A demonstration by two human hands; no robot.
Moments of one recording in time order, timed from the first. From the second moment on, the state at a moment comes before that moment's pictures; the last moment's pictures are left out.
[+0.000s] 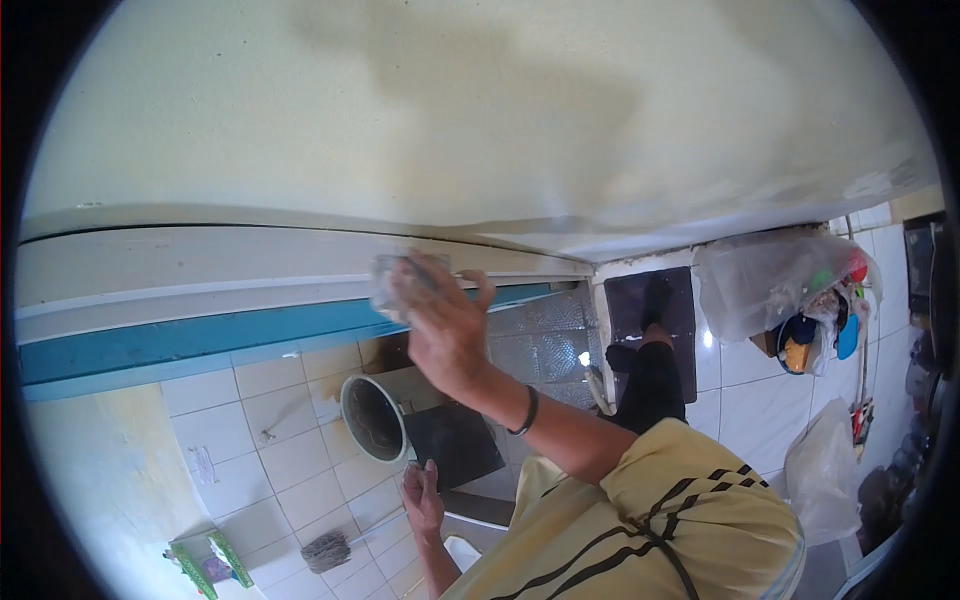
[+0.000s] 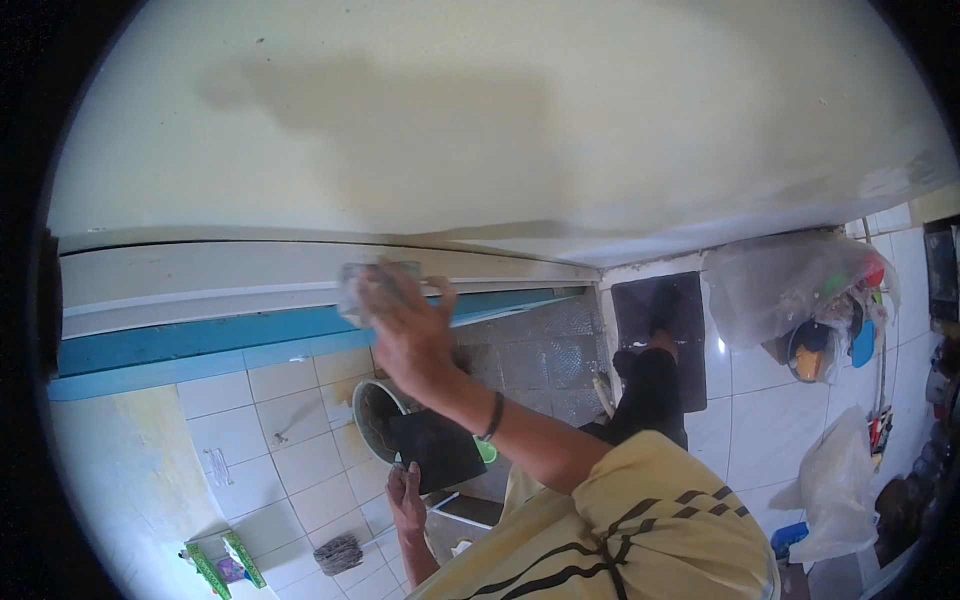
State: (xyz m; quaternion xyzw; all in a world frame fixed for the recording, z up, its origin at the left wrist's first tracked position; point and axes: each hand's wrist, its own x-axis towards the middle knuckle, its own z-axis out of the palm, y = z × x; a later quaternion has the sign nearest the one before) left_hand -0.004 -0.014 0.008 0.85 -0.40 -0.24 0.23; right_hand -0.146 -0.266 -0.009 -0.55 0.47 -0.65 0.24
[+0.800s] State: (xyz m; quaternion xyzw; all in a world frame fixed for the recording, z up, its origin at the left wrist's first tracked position) left_hand 0.001 -0.004 0.004 0.87 -0.38 -0.23 0.21; right_hand -0.138 -0.267 -0.022 -0.53 0.50 -0.64 0.24
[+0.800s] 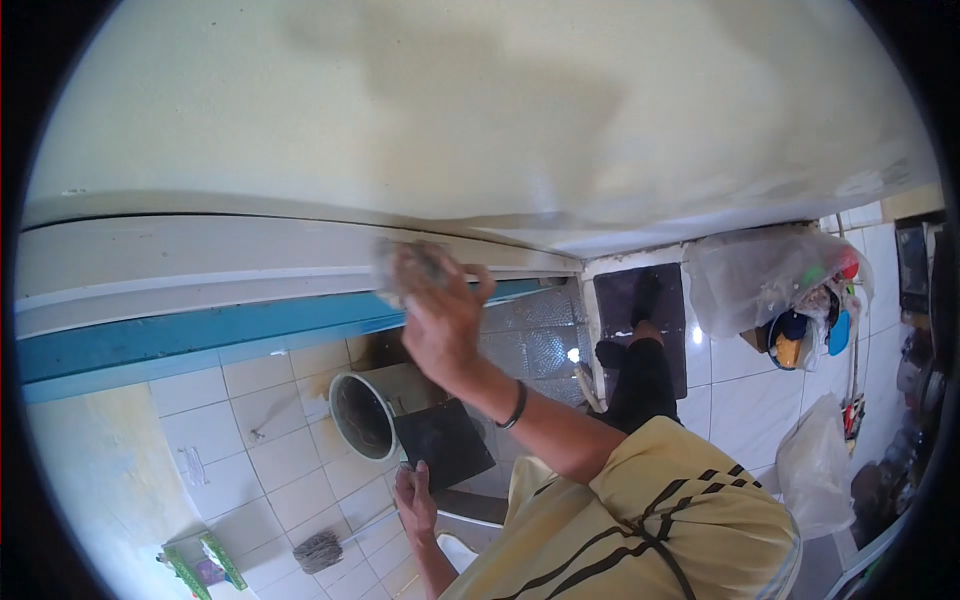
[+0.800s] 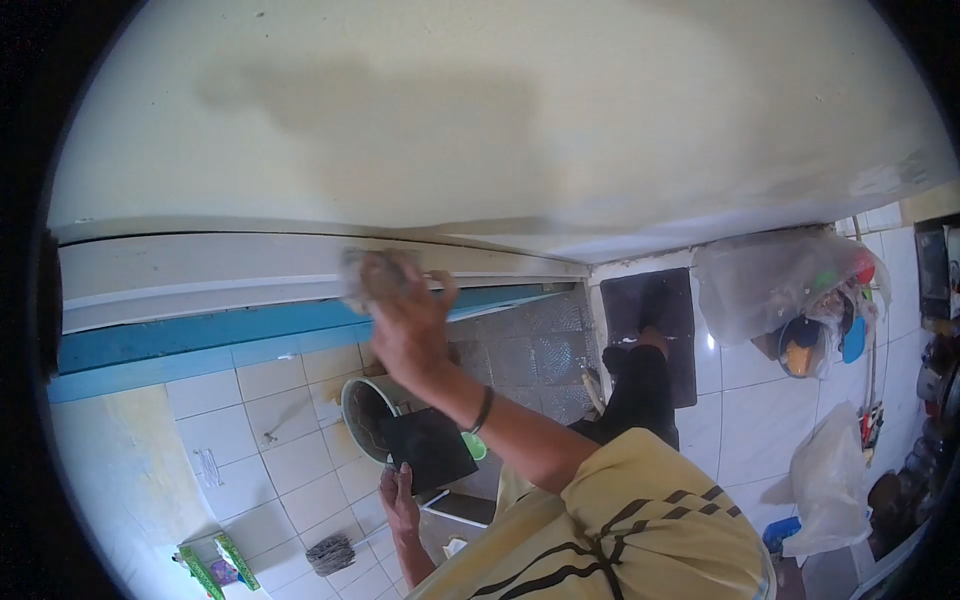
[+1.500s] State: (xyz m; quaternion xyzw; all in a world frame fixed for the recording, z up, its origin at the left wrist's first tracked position) left_hand 0.005 -0.018 -0.003 0.84 -0.40 -0.24 0.27; right_hand -0.148 -0.282 -0.039 -0.49 0.47 -0.69 0.26
